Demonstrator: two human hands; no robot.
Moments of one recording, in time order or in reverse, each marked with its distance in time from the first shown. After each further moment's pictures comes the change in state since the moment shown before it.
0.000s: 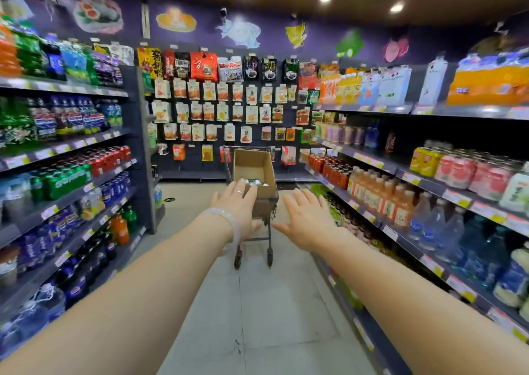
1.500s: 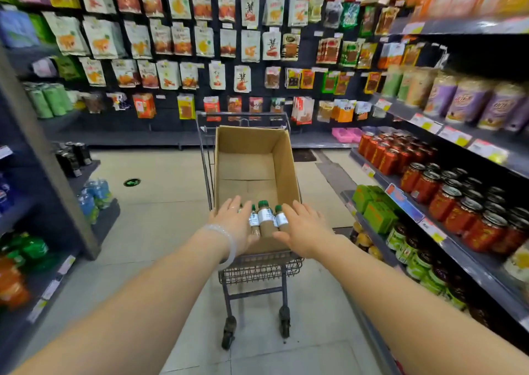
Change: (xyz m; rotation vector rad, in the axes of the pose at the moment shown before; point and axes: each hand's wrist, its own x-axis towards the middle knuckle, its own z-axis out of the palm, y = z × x) left_hand 0.972 -0.238 0.340 -0.102 -0.337 -0.030; right_hand 0.961 0.187 0.365 0.122 -0.345 0.020
